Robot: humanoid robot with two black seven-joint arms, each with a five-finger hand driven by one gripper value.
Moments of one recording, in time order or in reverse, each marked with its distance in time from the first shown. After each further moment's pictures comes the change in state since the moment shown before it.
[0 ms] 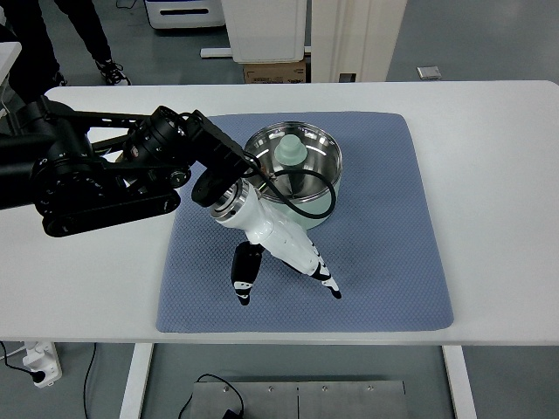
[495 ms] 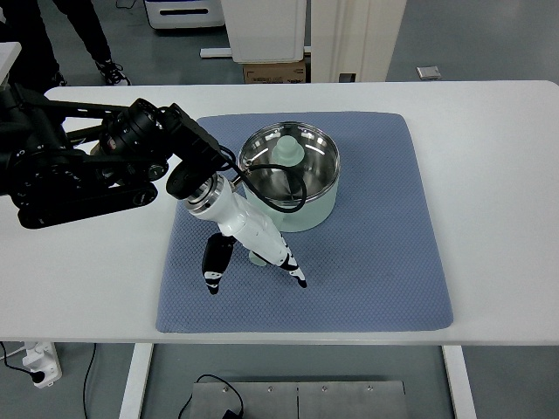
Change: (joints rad) left arm -0.066 0.064 0.109 -0.002 0.005 0.000 0.000; right arm 0.000 0.000 0.000 0.000 0.000 0.000 0.000
